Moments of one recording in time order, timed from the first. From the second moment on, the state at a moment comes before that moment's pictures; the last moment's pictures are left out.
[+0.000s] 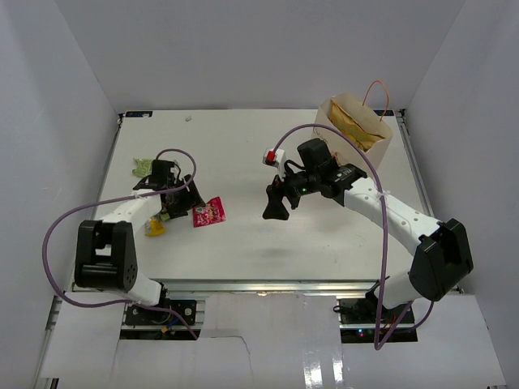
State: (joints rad) left arm -0.08 1.47 0.84 -0.38 0.16 -0.49; right arm 0.66 1.46 1.19 -0.47 -0.69 -0.21
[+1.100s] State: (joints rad) left arm -0.15 1.22 0.58 0.09 0.79 -0.62; right arm 0.67 1.65 1.26 -0.49 -0.64 0.05
